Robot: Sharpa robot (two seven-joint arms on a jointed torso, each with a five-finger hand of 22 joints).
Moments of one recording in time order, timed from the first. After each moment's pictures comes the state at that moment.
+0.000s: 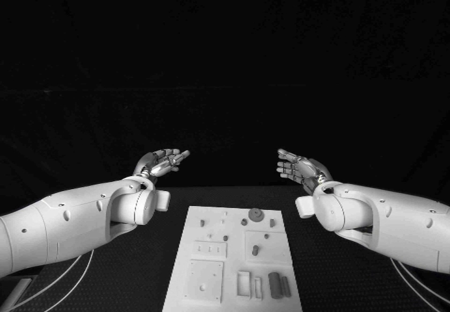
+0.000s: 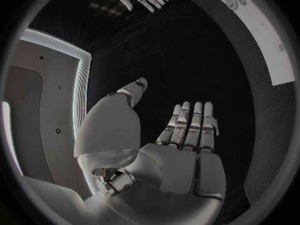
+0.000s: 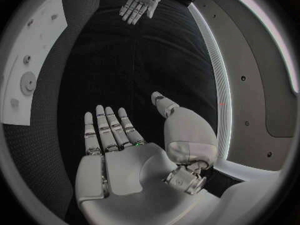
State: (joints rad) left arm 1.31 -0.73 -0.22 1.28 0.00 -0.56 0.33; left_hand 1.11 -0.28 0.47 0.17 0.05 0.41 0.13 0.31 0.51 0.67 0.12 0.06 0.07 0.44 0.17 0.31 0.45 0.02 0.39 0.12 0.23 1.29; right arm 1.23 -0.79 -0.12 1.39 0.00 -0.51 0.27; right_hand 0.78 -0.04 0.47 -0.03 0.06 0.38 0.15 0.30 0.34 0.56 0.20 0.06 0.06 0.47 0.19 0.22 0.31 0.08 0.24 0.24 0.06 0.95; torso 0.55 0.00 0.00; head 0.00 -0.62
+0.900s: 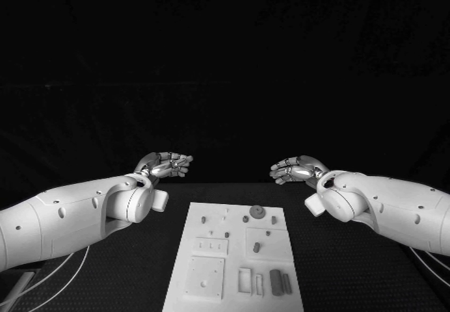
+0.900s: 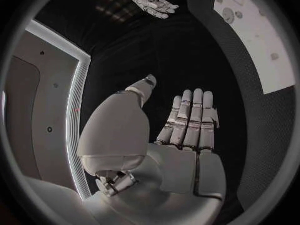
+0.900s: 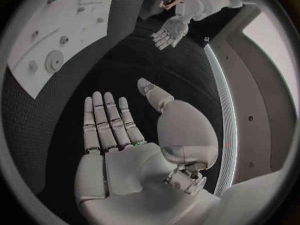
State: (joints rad) left arm 1.32 -0.75 -0.22 1.29 -0.03 -0.43 0.28; left_hand 1.23 -0.19 0.39 0.11 0.05 0.63 0.17 0.38 0.53 0.94 0.17 0.16 0.11 0.74 0.17 0.44 0.50 0.05 0.63 0.07 0.34 1.31; right arm 1.27 -0.73 -0.16 1.21 -0.41 -0.28 0.09; right_hand 1.03 -0.08 0.55 -0.27 0.15 0.62 0.17 0.42 0.38 0.91 0.21 0.15 0.10 0.75 0.21 0.38 0.39 0.20 0.55 0.25 0.14 1.13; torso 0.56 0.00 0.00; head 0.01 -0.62
